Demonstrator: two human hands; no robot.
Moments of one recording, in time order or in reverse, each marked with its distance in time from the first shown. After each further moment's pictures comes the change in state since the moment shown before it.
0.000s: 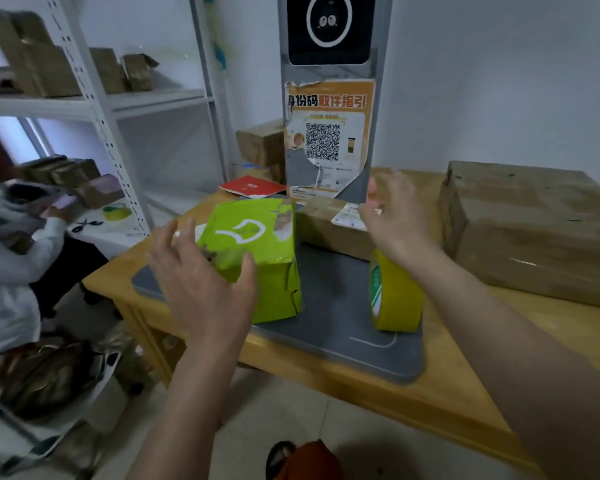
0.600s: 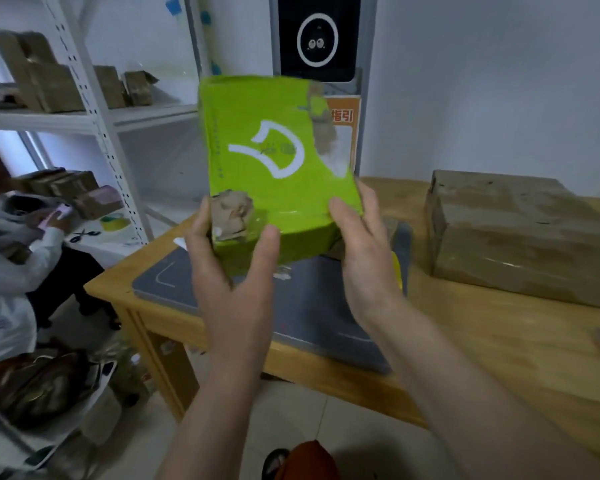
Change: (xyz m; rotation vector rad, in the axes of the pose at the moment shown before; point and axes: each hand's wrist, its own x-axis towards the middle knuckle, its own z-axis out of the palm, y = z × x) left_hand -0.034 0.073 -0.039 -0.793 -0.101 -0.160; right_hand -0.082 -0.061 -0.001 1.043 -0.038 0.032
